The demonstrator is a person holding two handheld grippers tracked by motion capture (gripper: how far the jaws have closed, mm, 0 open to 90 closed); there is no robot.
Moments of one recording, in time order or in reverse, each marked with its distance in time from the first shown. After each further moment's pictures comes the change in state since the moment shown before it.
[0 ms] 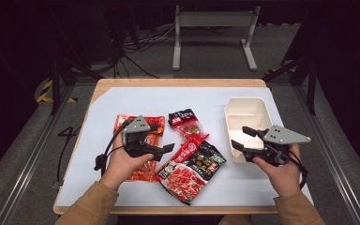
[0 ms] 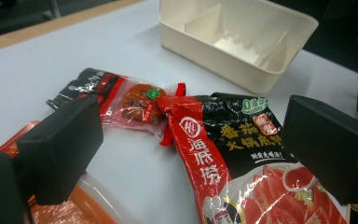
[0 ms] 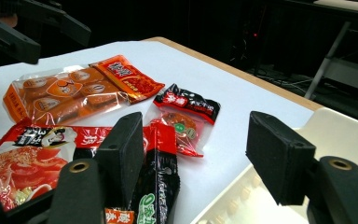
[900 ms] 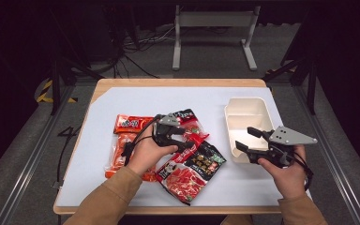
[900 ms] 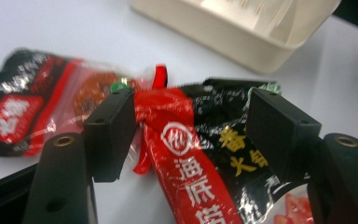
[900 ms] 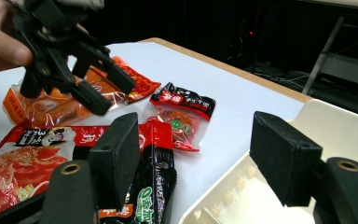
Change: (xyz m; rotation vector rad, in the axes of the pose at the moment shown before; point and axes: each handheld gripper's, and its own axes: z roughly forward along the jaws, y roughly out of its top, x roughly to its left) left arm 0.003 0.006 0.080 0.178 -0.099 0.017; right arm -0.004 -0.003 -0.009 -0.007 -0.010 0.027
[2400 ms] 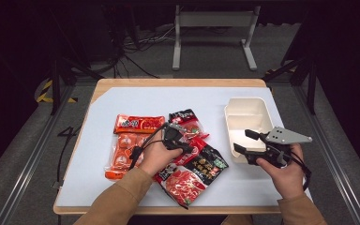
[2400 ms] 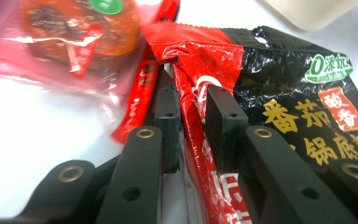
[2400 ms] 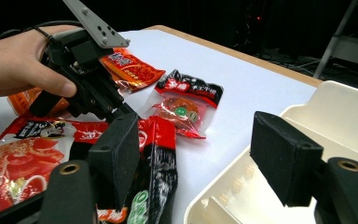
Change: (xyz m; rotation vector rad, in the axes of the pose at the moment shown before) left arm 0.005 -0.016 0.041 0.148 -0.019 -0.155; right arm -0.002 -0.007 0.007 0.047 0.026 0.035
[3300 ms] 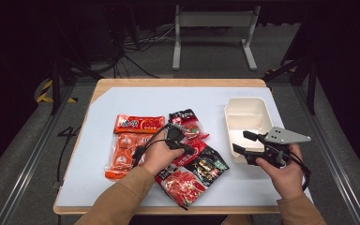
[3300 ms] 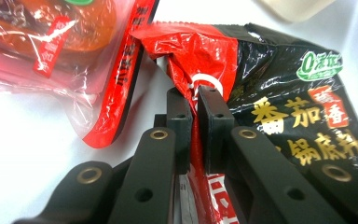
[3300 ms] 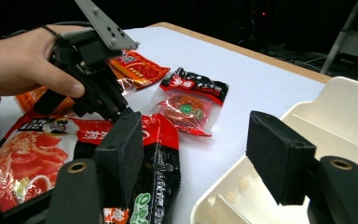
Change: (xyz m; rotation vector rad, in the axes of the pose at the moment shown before) left arm 0.000 0.005 -0.001 0.034 -0.058 -0.025; right arm 0.001 0.000 0.001 0.012 0.016 0.012
